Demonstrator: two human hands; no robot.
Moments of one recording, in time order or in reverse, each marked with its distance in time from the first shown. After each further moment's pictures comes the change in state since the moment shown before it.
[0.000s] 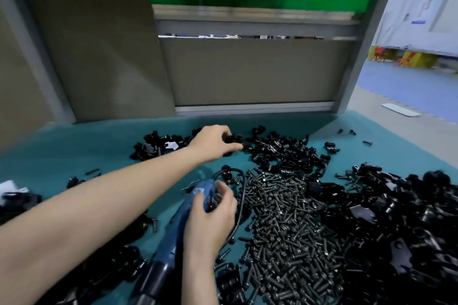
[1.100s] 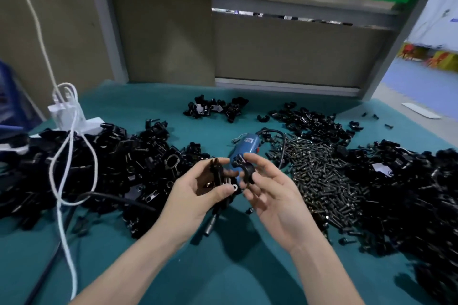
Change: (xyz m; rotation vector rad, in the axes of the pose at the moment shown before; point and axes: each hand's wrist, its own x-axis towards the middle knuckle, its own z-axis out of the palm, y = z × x) left_hand -0.303 -0.009 -0.027 -1.151 0.225 -0.073; right_hand -0.078 -0.060 -0.095 0.472 -0.858 0.340
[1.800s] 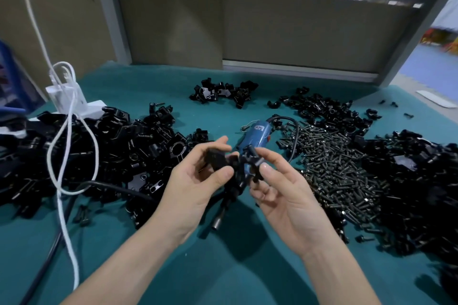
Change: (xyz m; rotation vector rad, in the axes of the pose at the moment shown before) left_hand 0.001 -0.001 -0.007 -0.202 0.052 -0.021; right_hand -0.003 0.005 0.011 0.059 0.008 0.059
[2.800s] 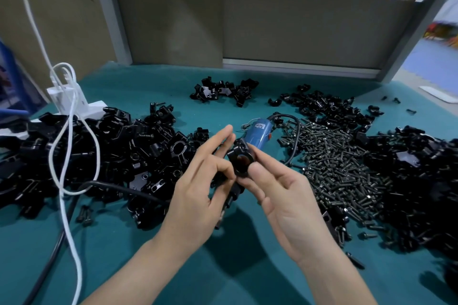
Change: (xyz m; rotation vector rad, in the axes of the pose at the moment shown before) left_hand -0.008 -0.007 0.000 0.816 -0.043 0.683; right_hand -0.007 0.006 0.013 -0.214 -0.002 -0.184
